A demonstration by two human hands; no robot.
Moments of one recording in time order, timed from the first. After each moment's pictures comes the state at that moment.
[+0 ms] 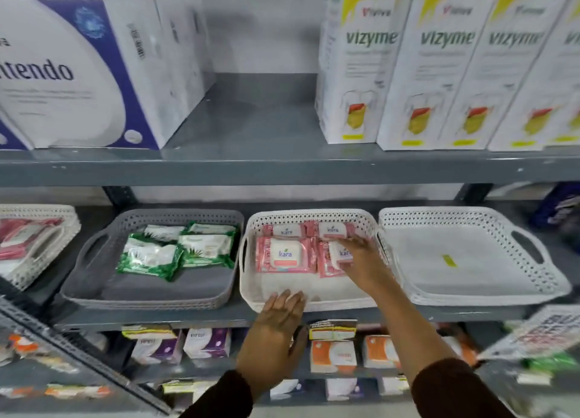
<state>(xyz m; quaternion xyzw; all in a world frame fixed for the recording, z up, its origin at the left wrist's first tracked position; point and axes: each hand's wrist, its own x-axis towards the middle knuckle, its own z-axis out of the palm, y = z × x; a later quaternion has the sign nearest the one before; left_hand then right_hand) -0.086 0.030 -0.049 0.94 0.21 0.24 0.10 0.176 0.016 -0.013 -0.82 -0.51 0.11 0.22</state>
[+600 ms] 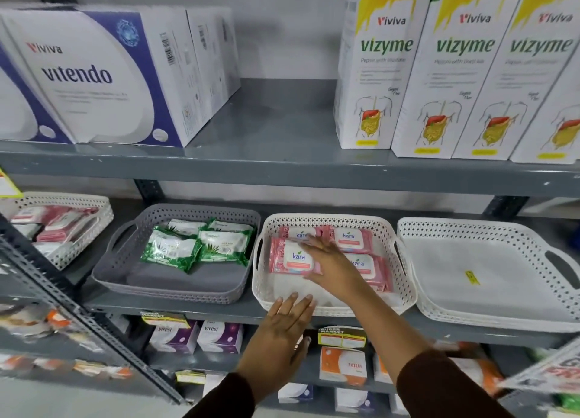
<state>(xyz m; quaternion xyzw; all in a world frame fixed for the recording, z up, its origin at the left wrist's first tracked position) -0.088 0.028 -0.060 0.95 0.22 0.19 0.09 0.127 0.055 -0.014 -0.70 -0.67 0.13 0.19</state>
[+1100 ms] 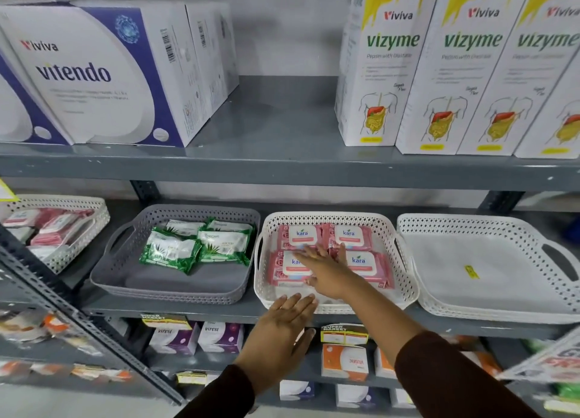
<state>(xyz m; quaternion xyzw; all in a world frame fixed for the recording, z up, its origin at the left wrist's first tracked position) -0.091 0.036 -0.046 0.96 0.22 0.16 0.11 0.119 0.069 -0.028 -0.71 -0.68 0.18 0.06</state>
